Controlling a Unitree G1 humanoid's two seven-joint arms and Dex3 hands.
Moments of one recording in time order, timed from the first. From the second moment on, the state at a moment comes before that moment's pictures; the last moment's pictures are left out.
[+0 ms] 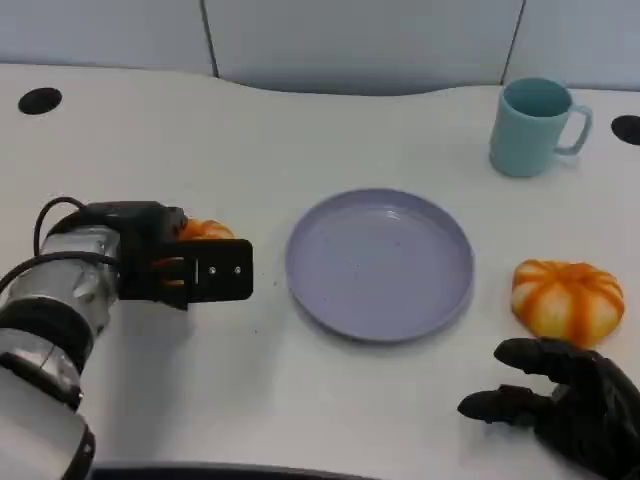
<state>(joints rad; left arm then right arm) -0.94 0.26 -0.53 1.26 0.74 -0.06 -0.11 -0.19 -0.05 -0.27 0.75 0.48 -0.08 0.97</state>
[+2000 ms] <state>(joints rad) -0.91 0.28 -0.54 1.30 0.70 -0.22 0.32 -0.11 -0.03 -0.24 0.61 0.50 -0.01 0.91</state>
